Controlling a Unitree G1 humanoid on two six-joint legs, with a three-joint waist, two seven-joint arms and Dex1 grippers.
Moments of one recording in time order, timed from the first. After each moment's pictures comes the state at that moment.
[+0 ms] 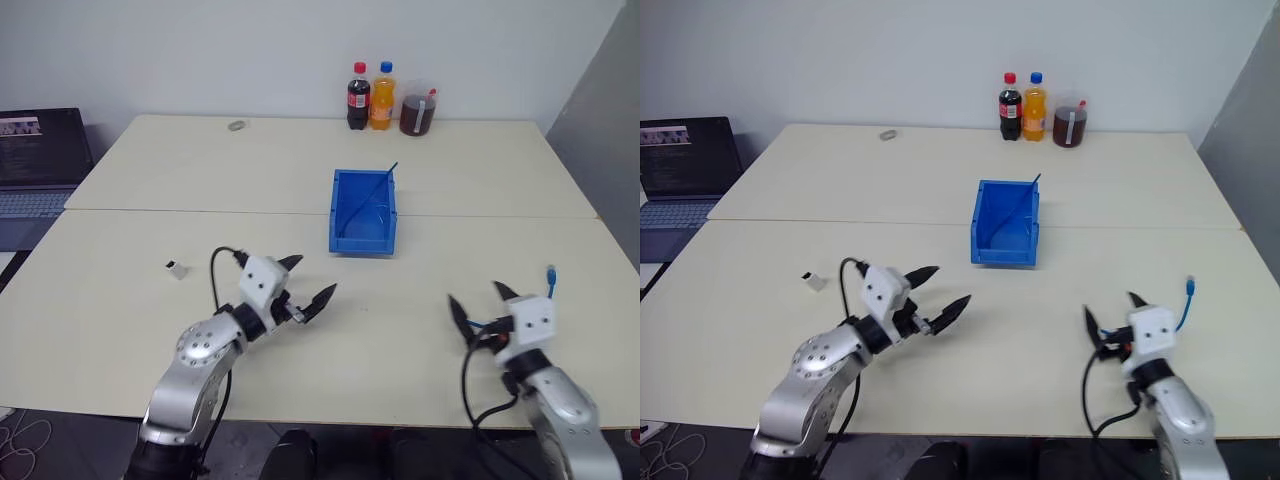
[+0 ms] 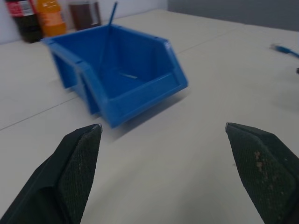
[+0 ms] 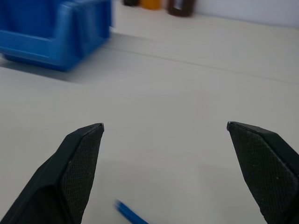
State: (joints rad) left arm -0.15 0.40 -0.09 -0.35 -0.28 0.39 -0.65; right arm 0.28 -0.27 -0.22 -0.46 0.15 0.23 0.25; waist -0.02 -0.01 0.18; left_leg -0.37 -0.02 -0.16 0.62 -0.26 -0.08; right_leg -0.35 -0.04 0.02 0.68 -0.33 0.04
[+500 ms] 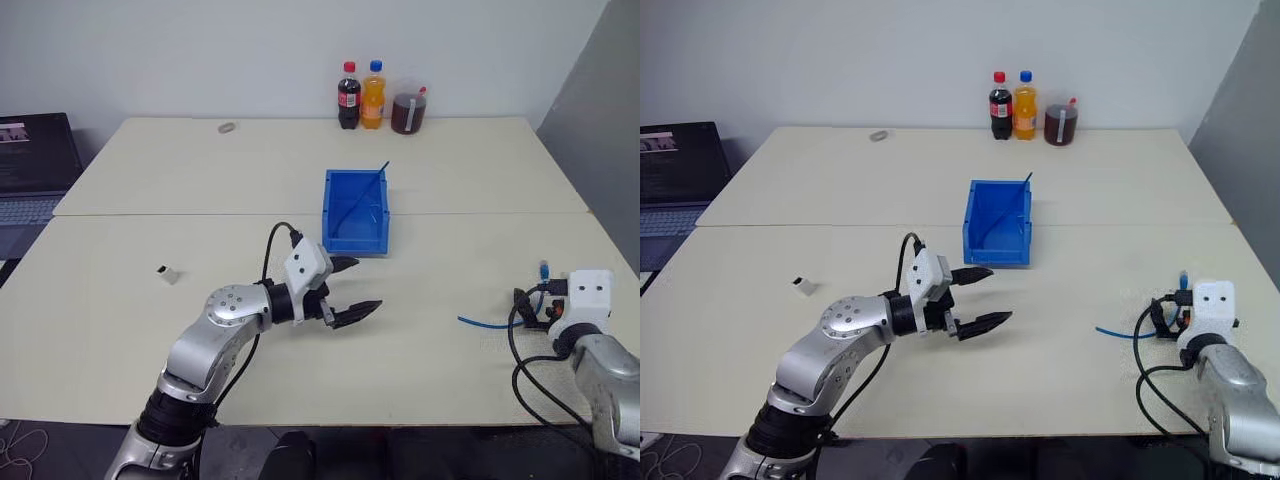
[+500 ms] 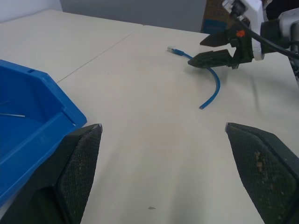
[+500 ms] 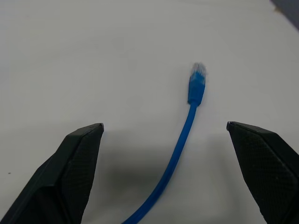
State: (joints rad) left arm -0.32 0.44 -0.20 -0.35 -0.36 0.52 -0.82; right arm -0.02 -0.42 -0.39 -0.28 0.22 0.76 0.18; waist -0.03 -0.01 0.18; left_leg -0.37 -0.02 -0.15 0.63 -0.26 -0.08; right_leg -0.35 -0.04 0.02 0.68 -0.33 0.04
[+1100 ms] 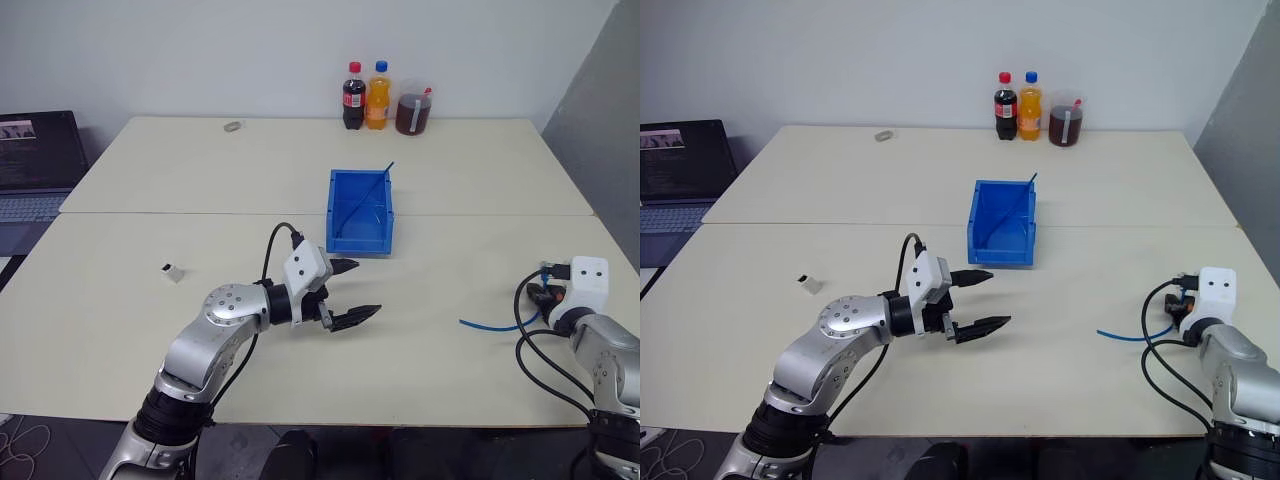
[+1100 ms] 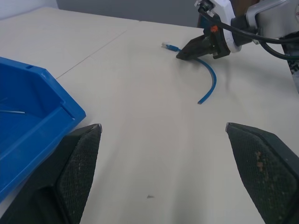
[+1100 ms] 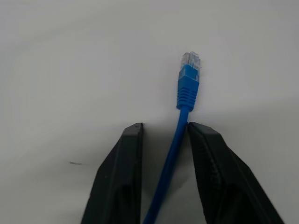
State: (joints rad) left arm -0.32 0.46 -0.20 -0.35 -0.35 0.51 -0.84; right arm -0.15 -0.51 -0.41 -0.10 0.25 0.81 0.20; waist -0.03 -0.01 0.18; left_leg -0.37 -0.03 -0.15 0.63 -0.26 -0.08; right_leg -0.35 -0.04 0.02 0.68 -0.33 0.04
